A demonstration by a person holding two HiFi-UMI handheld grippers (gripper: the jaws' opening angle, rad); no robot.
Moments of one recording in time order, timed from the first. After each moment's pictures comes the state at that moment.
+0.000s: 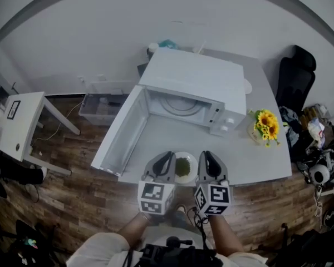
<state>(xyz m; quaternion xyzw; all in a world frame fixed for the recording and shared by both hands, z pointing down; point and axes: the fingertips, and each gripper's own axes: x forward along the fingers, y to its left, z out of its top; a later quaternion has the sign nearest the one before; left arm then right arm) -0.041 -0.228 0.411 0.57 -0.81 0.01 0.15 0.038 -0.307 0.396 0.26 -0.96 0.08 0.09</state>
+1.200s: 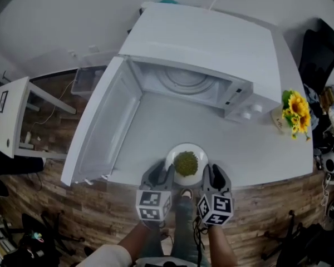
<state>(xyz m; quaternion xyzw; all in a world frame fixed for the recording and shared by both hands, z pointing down) -0.051 -0.220 0.616 0.51 -0.80 0.04 0.31 0.062 -0.326 0.601 0.30 -0.91 0.19 0.23</state>
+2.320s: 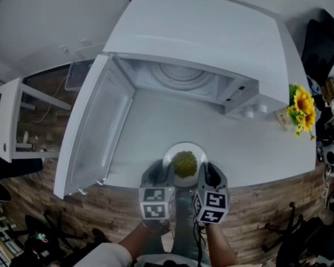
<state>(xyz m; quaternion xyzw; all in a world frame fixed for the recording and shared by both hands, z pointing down) -0.052 -0.228 0.646 0.47 -0.78 0.09 0.40 0.046 -0.324 0.627 0.29 -0.88 0.19 0.32</state>
